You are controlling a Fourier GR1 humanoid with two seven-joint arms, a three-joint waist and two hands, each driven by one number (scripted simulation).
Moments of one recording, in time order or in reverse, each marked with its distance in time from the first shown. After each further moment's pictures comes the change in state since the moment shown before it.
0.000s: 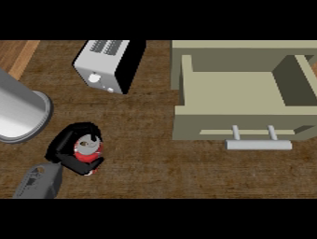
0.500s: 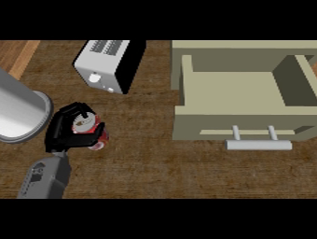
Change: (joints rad) left arm -0.014 -0.126 0.149 -0.181 0.075 0.417 0.169; right arm 0.011 0.003 -0.015 -0.013 -0.016 0.004 -0.004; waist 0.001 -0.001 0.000
